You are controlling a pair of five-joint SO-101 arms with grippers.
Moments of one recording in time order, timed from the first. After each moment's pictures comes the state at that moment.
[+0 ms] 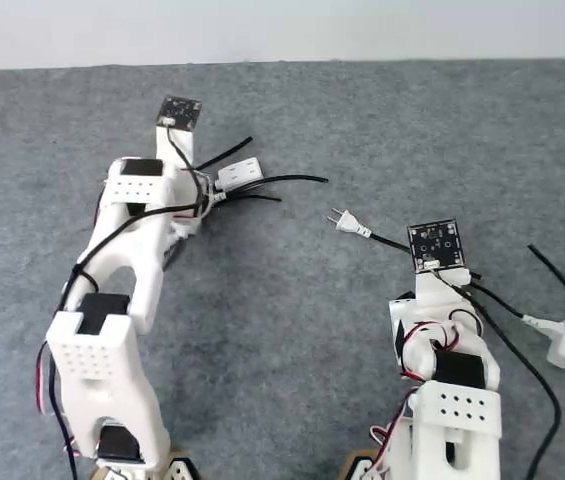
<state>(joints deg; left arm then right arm) 0.0 28.4 -4.3 62.5 -2.2 6.2 -63.0 78.4 43.2 15.7</state>
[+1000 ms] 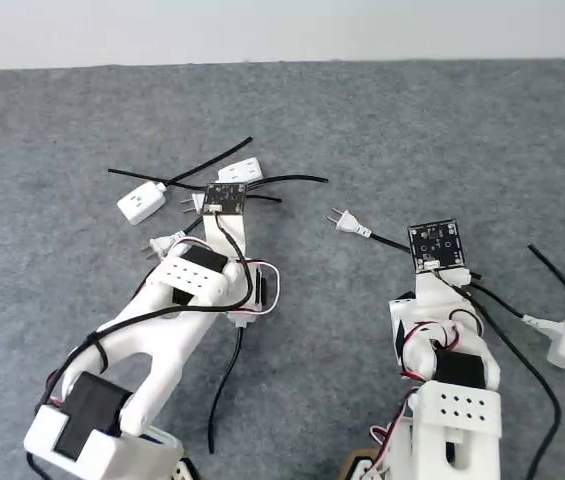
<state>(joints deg) 19.3 -1.4 41.5 52.5 26.1 6.2 -63.0 78.4 43.2 15.7</state>
